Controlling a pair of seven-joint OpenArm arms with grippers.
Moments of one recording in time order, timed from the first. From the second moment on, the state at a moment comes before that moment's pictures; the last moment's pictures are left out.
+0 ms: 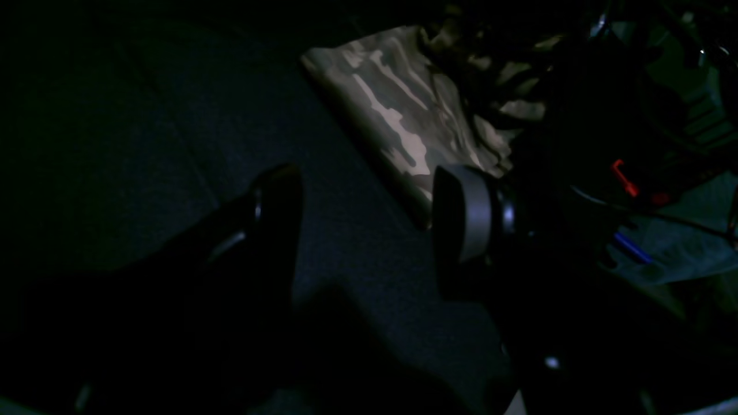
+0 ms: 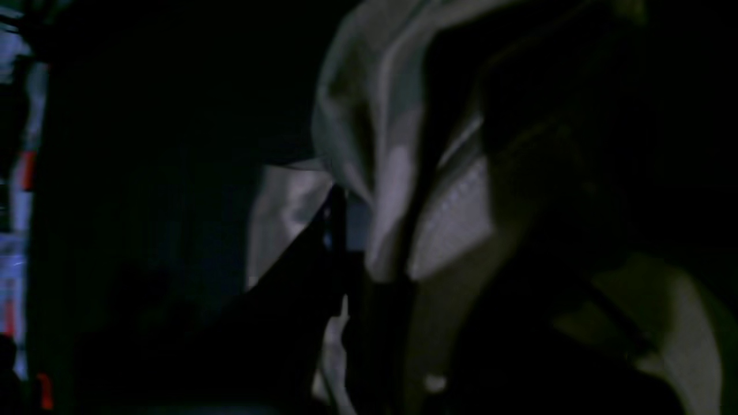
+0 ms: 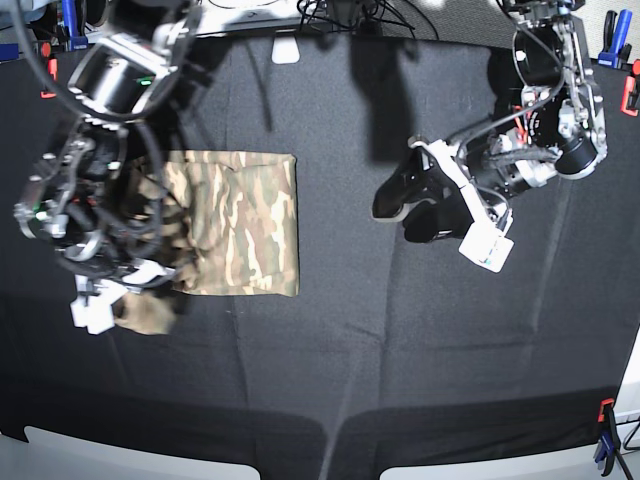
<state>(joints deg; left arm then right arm) 7.9 -3.0 -8.4 108.0 -47.1 -39.4 59.6 13.8 4.3 31.5 87.6 32.6 29.2 -69.2</state>
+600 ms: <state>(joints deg) 7.9 -3.0 -8.4 108.0 -47.1 -39.4 61.1 13.7 -2.5 31.5 87.8 34.4 29.1 -69.2</state>
